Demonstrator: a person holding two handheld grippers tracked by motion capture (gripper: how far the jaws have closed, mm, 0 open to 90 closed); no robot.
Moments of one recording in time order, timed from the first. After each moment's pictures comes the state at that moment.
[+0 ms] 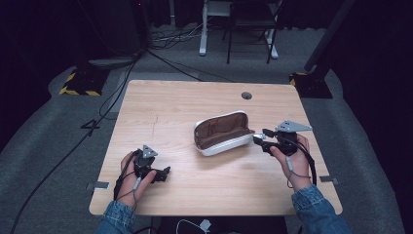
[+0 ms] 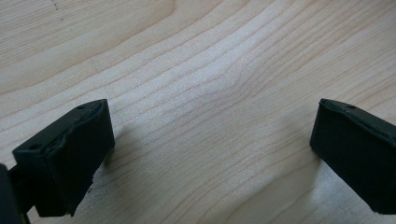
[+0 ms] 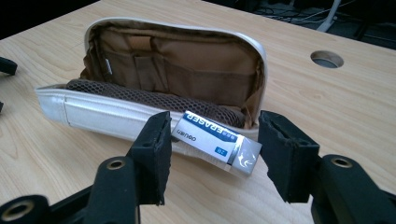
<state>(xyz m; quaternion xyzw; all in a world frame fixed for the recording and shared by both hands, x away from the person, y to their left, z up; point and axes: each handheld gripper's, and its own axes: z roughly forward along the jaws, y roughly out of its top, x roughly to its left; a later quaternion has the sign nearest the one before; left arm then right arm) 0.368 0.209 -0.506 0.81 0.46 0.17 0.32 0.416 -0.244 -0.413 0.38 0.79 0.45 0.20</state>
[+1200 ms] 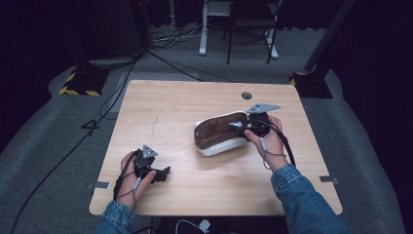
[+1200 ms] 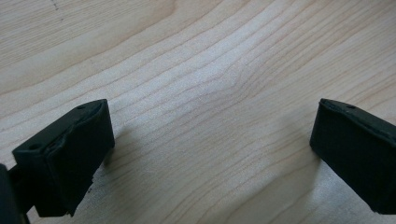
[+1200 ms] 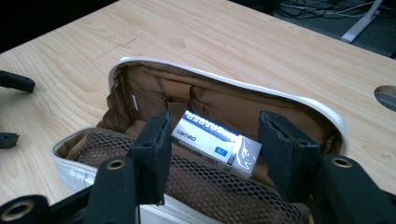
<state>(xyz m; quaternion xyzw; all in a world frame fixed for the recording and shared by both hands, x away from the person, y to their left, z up) 0.368 0.209 -0.506 0.81 0.46 0.16 0.31 0.465 -0.170 -0.397 0.35 0.82 0.43 0.16</state>
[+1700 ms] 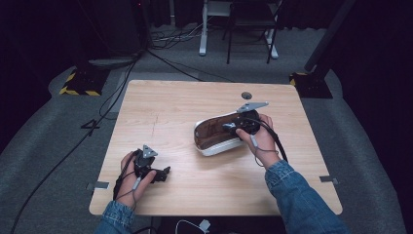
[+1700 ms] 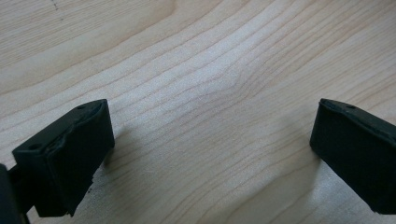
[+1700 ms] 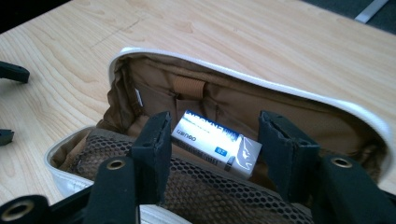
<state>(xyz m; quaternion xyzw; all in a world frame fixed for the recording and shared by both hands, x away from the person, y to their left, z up) 0.368 0.209 -0.506 0.81 0.46 0.16 0.32 0.476 -0.146 -0.404 0.35 0.84 0.39 0.14</state>
